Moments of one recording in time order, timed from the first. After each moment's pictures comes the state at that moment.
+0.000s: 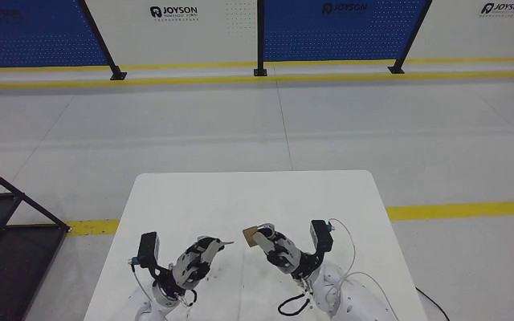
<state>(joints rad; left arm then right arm) 1.85 -1.08 -1.26 -1.71 0.99 -0.96 0.71 -1.44 -1.25 0.82 -1.45 -0.85 -0.97 -0.64</state>
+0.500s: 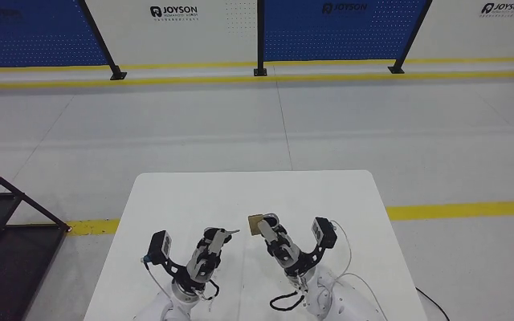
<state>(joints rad) 1.74 -1.14 -1.09 -1.62 0.95 -0.92 0.90 -1.44 -1.30 0.78 -1.43 -0.80 -0.95 -0.76</state>
